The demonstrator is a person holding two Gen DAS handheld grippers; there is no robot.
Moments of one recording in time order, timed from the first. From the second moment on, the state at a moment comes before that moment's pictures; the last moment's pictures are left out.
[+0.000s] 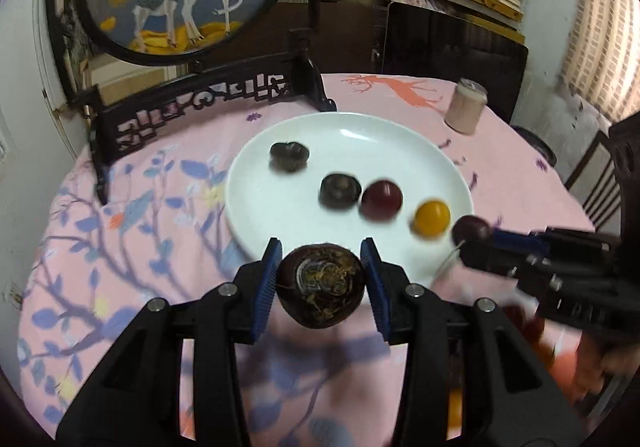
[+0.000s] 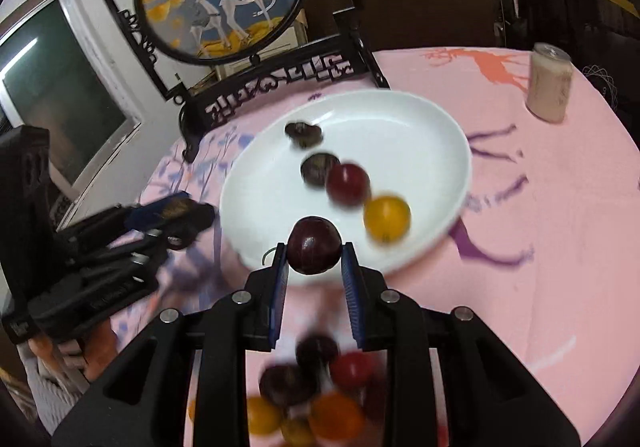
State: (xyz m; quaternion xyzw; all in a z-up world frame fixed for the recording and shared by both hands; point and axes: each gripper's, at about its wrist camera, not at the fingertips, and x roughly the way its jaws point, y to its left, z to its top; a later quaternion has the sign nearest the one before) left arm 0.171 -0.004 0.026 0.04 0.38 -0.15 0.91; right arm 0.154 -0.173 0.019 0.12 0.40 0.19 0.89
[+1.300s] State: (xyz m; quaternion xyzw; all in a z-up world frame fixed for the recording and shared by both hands) left arm 0.031 0.034 -0.042 0.11 0.41 -0.14 0.90; right arm -0.003 -0.251 -0.027 0.21 0.36 0.16 0.90
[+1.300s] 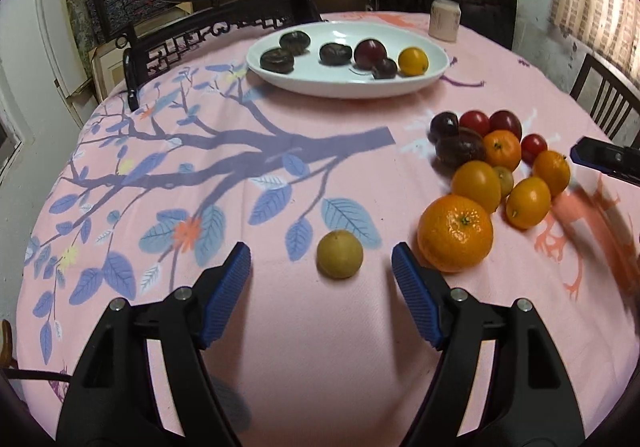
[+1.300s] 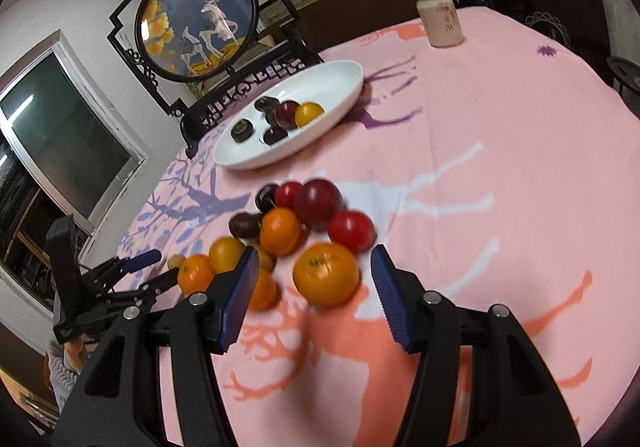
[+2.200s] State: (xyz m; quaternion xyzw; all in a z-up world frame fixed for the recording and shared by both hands) left arm 0.074 0.010 0.005 0.10 0.37 -0.16 0.91; right arm 0.028 -0.233 -0.003 0.17 0.36 0.16 0.90
